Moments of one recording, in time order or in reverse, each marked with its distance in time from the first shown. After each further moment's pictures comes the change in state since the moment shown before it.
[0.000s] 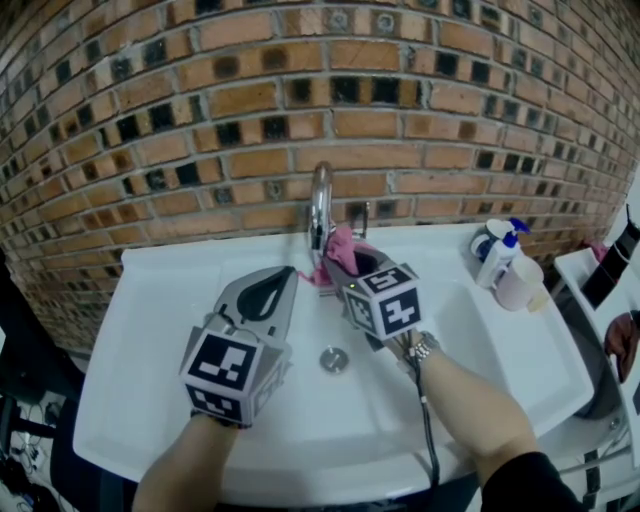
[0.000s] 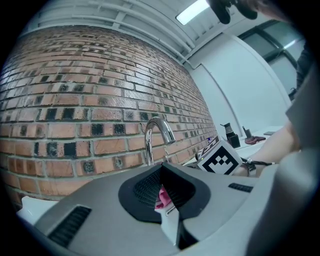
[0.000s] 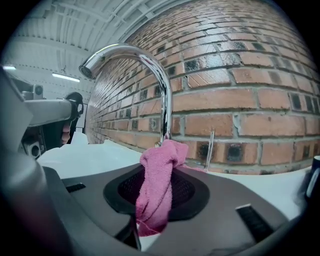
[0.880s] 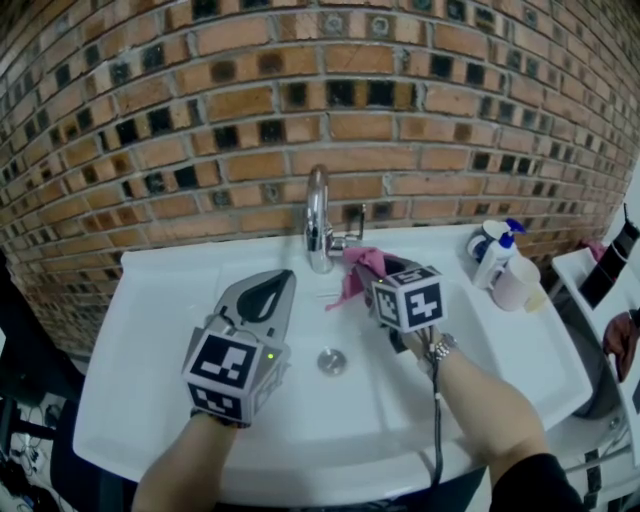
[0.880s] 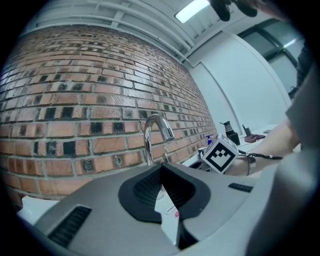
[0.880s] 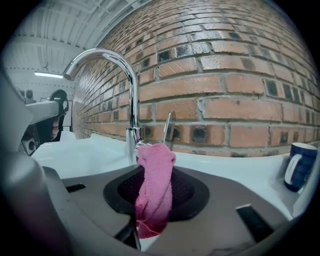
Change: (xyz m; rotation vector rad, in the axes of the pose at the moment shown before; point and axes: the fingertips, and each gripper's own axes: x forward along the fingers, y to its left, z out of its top) left arm 0.002 -0.001 -0.005 0.013 0.013 -0.006; right arm -0.025 -0.058 -0.034 0.080 0.112 -0.122
